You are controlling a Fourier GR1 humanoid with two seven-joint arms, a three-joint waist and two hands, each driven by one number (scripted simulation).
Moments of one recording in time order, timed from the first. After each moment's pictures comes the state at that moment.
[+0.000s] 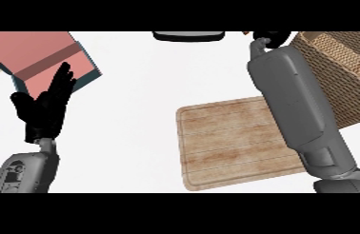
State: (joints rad) left arm -0.22 0.25 0.09 -1.44 0.02 0.11 0.15; right arm -1.03 -0.16 0.05 -0.99 0.68 -0.73 0.74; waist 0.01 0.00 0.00
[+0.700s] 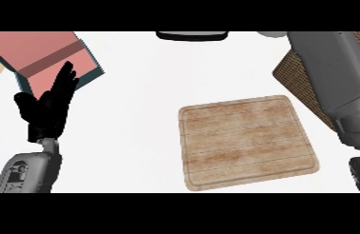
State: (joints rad) left arm -0.22 0.23 0.08 -1.46 0.01 0.11 0.15; right arm -1.21 -0.34 -0.09 -0.59 0.69 -0.65 0.63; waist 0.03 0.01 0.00
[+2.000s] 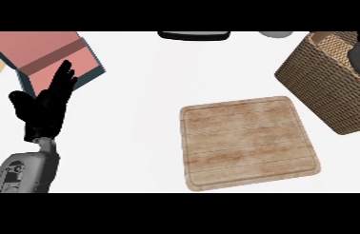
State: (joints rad) left arm -0.23 0.23 0.10 -1.47 0.00 0.08 0.17; right arm -1.14 -0.58 -0.12 -0.25 0.73 -0.55 0.26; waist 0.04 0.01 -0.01
